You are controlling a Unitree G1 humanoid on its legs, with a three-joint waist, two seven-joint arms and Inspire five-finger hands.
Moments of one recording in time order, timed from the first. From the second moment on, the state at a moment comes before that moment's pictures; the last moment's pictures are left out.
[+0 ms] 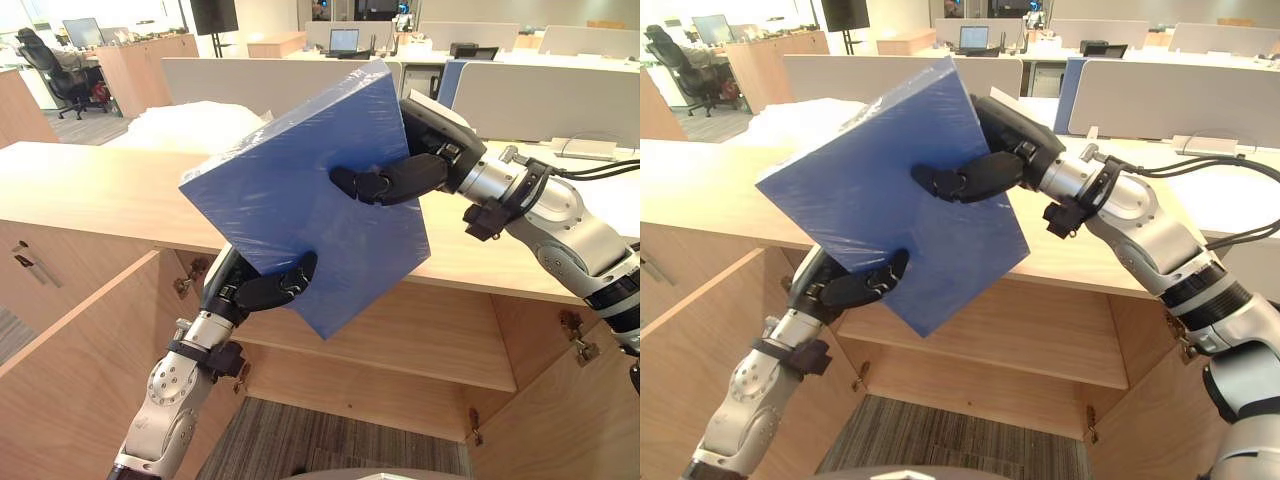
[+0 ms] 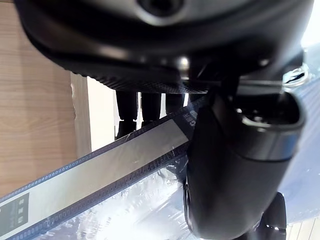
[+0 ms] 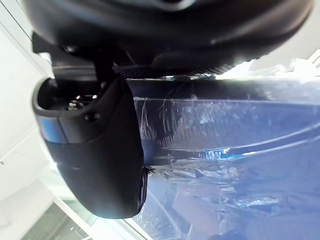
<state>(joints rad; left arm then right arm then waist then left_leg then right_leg) 0.15 0.47 -0.14 -0.24 -0.50 -0.20 -0.19 -0.81 -0.98 0.59 0.01 0.83 -0.16 0.35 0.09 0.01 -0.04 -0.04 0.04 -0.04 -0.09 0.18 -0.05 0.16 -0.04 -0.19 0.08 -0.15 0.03</state>
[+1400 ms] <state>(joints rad) 0.22 0.14 0.35 1.10 -0.21 -0.06 -0.19 -0.26 -0.36 0.77 0.20 -0.24 -0.13 0.40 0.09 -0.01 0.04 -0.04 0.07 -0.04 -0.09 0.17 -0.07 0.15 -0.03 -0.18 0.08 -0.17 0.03</state>
